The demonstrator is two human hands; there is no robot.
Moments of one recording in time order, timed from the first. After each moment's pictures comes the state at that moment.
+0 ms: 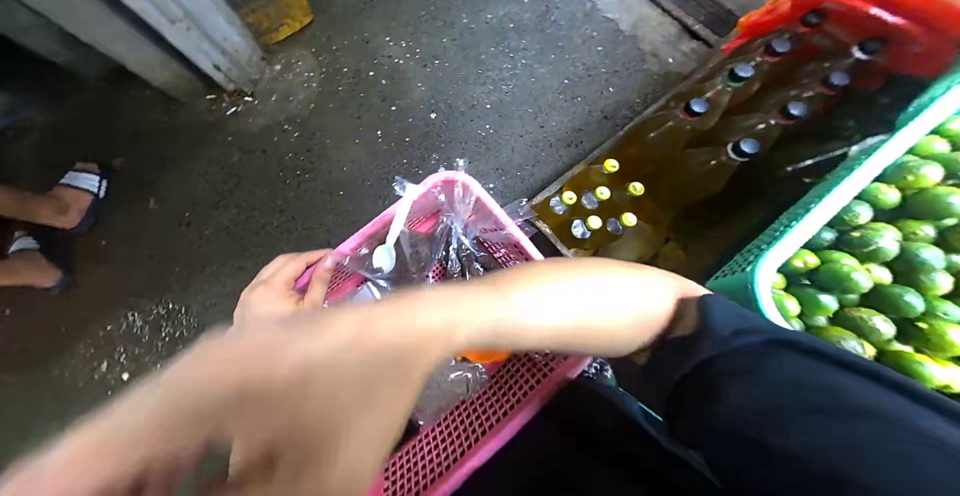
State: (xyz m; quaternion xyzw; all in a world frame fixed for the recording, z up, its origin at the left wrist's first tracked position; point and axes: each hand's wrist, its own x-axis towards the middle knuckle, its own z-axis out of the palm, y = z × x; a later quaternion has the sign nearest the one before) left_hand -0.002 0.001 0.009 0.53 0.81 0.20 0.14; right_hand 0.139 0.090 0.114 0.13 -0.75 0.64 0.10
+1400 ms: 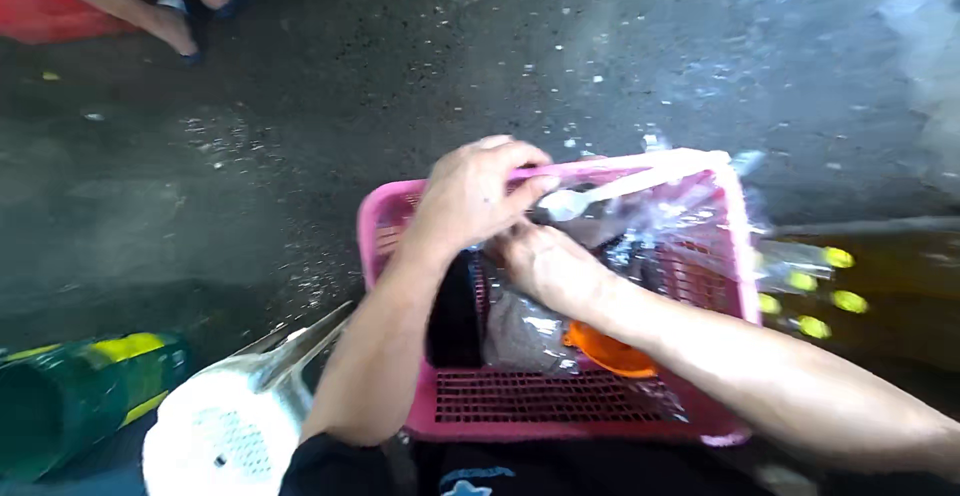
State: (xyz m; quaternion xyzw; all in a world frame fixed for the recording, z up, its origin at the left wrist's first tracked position) left_hand -0.001 0.019 -0.013 0.52 0.78 0.32 0.16; right_hand 0.143 0.103 -0.043 -0.02 -0.97 0.23 -0.09
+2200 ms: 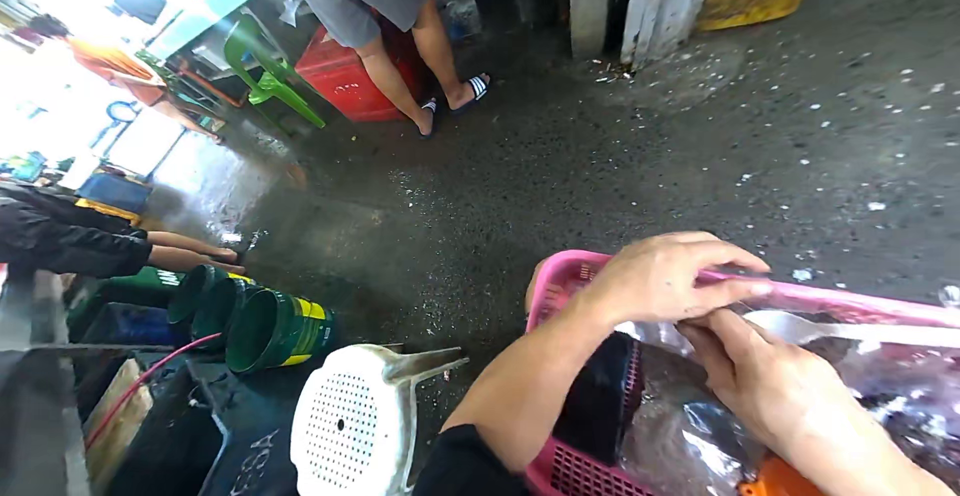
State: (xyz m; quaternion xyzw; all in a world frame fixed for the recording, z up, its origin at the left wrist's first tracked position) left_hand 0.001 0.006 0.010 0.51 0.74 0.39 0.19; right_hand 0.156 0.099 -0.026 -0.02 -0.95 0.27 0.18
